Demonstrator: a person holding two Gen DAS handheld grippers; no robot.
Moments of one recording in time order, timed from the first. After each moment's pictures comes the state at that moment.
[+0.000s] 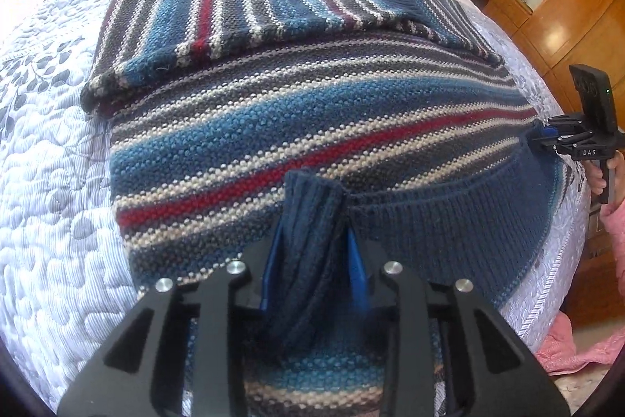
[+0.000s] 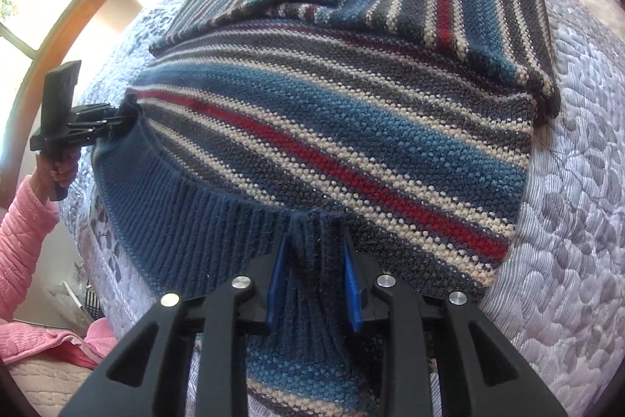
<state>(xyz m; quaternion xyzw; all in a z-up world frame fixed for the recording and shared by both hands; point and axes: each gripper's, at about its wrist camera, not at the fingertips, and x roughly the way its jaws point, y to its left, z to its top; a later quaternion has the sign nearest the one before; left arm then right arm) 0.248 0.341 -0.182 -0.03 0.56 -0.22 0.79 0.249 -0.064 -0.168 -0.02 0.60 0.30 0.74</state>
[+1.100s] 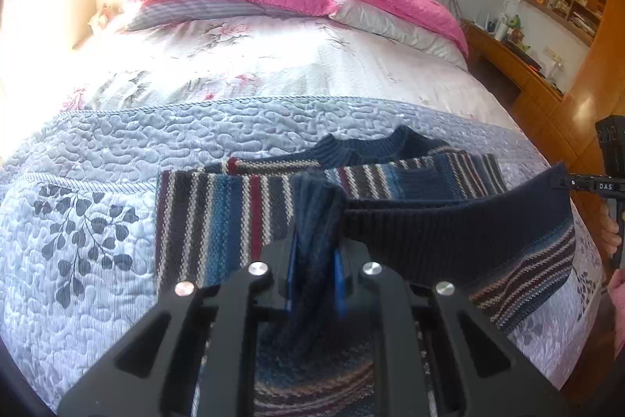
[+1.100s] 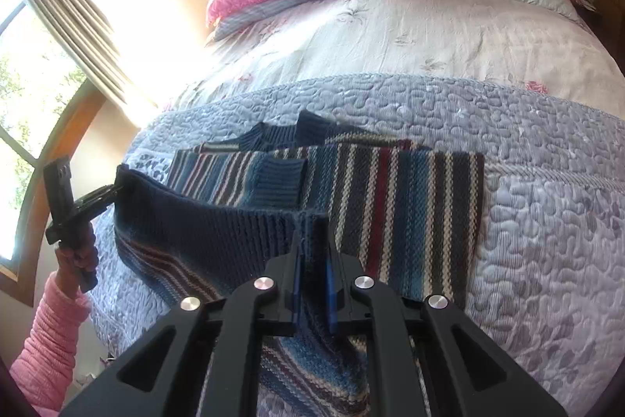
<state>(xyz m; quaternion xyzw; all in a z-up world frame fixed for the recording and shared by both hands) 0.376 0.344 -0.068 -0.06 0.44 -0.13 0.89 0.393 -0.100 -0.046 0.09 0.51 0.25 0.82</state>
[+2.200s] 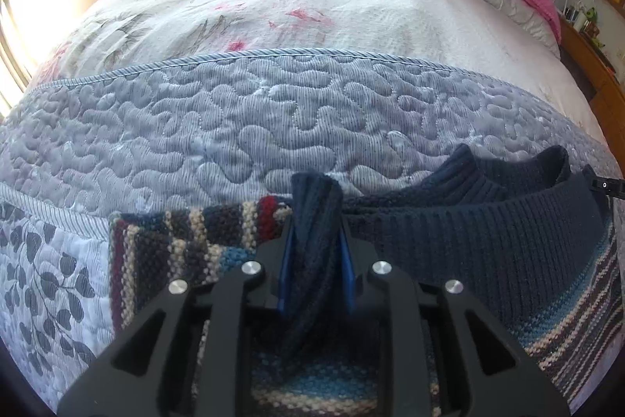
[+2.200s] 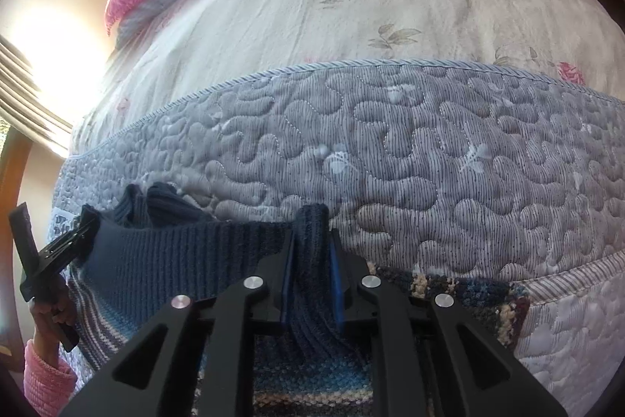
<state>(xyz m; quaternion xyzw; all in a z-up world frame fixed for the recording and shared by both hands) 0.518 0.347 -0.182 -0.05 0.52 -0.02 0.85 0.558 -0.081 -0.162 0.11 0.57 0.15 0.80</state>
